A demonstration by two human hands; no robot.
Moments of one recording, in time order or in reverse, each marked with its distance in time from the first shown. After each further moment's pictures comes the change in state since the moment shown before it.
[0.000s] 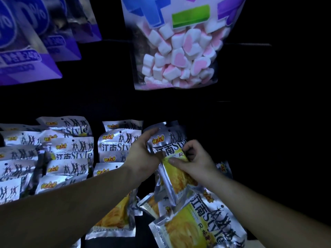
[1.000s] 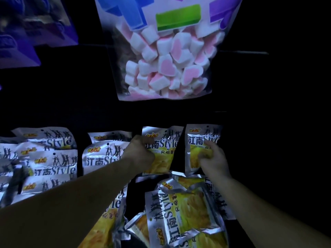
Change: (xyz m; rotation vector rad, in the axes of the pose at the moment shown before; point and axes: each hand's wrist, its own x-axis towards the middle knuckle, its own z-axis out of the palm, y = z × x) left_hand 0.084 -0.007 0.016 0.357 -0.025 -0.053; right_hand 0.071 0.059 -0.049 -0.176 0.419 0.133
